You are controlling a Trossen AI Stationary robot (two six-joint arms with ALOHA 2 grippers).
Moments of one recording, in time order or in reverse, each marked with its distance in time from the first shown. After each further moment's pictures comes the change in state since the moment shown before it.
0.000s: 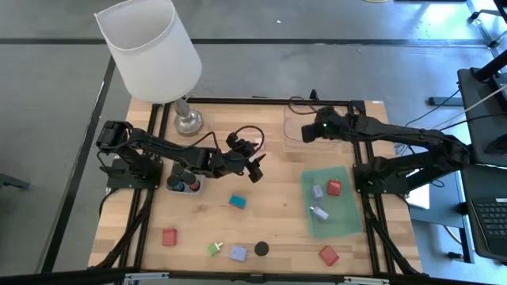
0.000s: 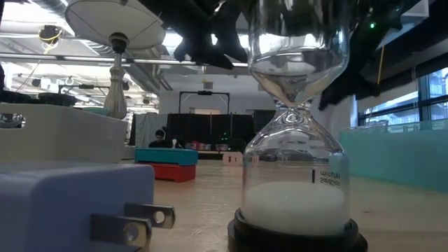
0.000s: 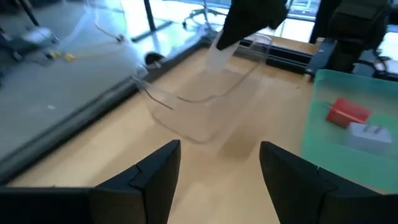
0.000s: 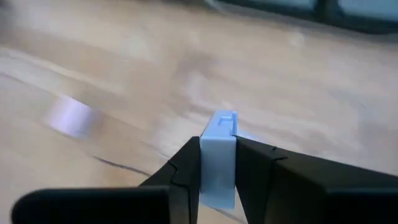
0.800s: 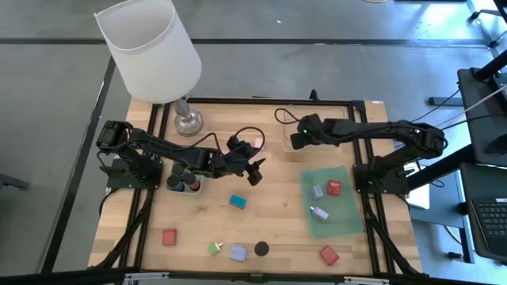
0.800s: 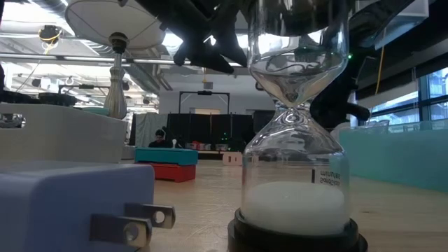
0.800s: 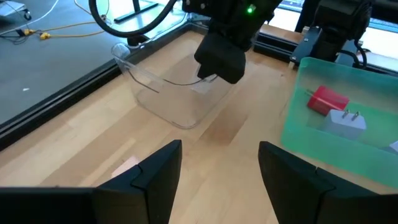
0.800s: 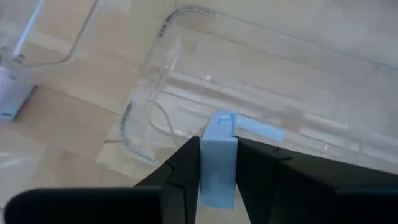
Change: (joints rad) left arm -0.002 0.000 0.000 -0.044 0.071 -0.070; right arm 0.000 0.289 -0.022 0.126 -0.011 0.022
